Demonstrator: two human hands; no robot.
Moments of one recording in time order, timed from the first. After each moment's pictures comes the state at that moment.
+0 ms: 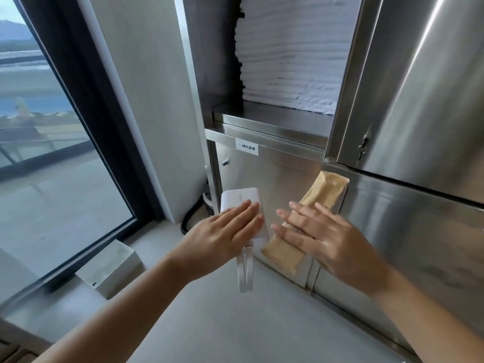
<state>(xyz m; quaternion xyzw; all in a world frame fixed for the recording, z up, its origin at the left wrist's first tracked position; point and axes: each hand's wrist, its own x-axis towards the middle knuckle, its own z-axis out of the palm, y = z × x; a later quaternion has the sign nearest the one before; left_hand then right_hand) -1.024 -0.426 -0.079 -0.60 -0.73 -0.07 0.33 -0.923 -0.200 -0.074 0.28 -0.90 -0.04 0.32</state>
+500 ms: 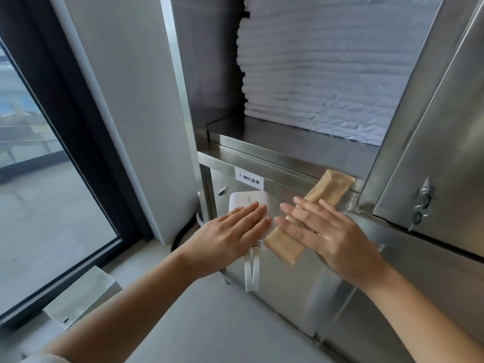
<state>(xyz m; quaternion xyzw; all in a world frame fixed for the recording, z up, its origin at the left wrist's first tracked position) -1.224 -0.356 -0.091 -0.61 -0.72 -0.06 0.32 -1.119 -0.138 -0.070 0.26 -0.90 -0.05 0.35</state>
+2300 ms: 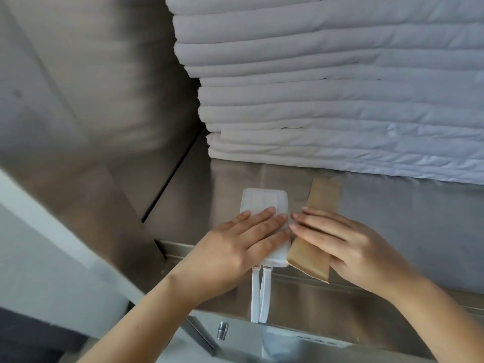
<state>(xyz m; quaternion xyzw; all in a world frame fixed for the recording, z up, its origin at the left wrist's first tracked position) -1.649 -0.235 -0.097 -0.76 -0.61 -0.17 0.18 -1.479 -0.068 -0.092 0.07 -0.96 0.00 0.28</state>
